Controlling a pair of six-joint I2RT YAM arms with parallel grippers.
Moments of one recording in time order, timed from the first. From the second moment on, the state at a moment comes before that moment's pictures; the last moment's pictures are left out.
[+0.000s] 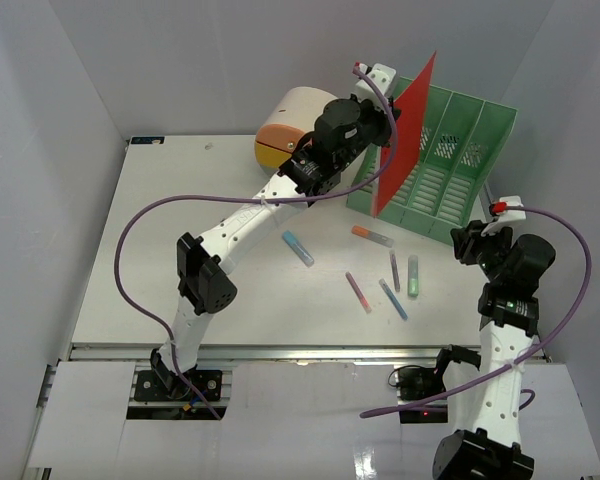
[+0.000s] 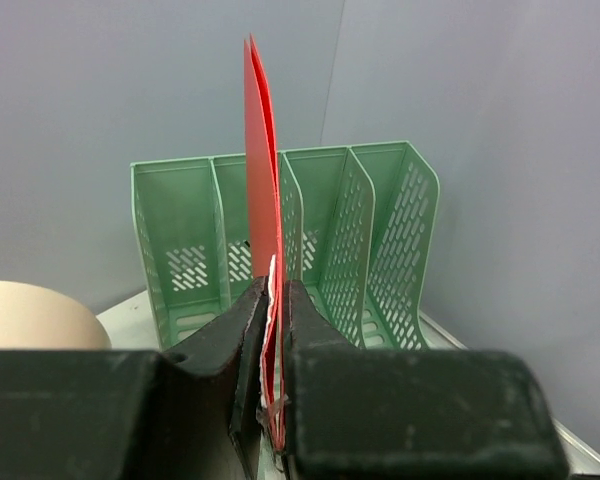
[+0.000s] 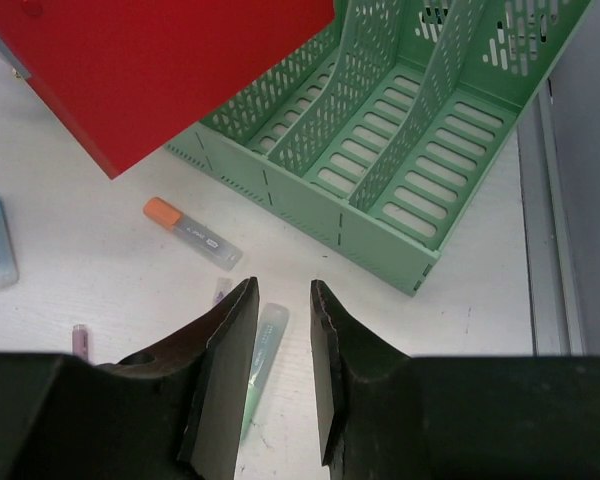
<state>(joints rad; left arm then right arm) -0.87 2.13 2.31 -0.05 -0.14 -0.07 -0.35 0.63 0.61 -0.22 -0.56 -0.08</state>
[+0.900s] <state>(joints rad) -0.87 2.34 2.40 0.25 -0.14 -0.08 -0.39 0.52 0.49 -0.09 -0.65 -0.06</state>
